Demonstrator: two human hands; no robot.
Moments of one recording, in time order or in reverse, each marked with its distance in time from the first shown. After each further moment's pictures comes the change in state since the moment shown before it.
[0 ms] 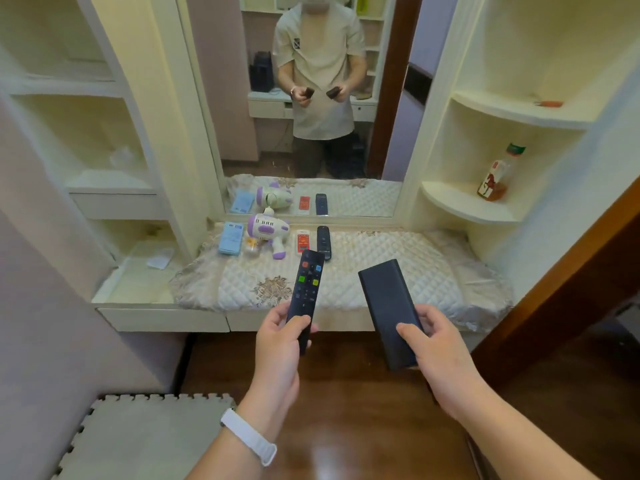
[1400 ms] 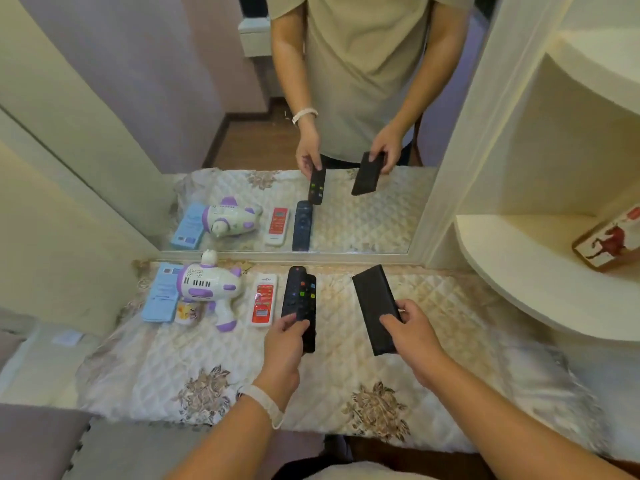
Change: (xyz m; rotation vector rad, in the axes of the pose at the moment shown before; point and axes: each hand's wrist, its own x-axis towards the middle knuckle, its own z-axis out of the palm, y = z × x) left_hand 0.377 -0.088 0.207 0.252 0.331 -0.354; right_hand 0.479 0.054 -0.028 -0.070 -0.151 0.330
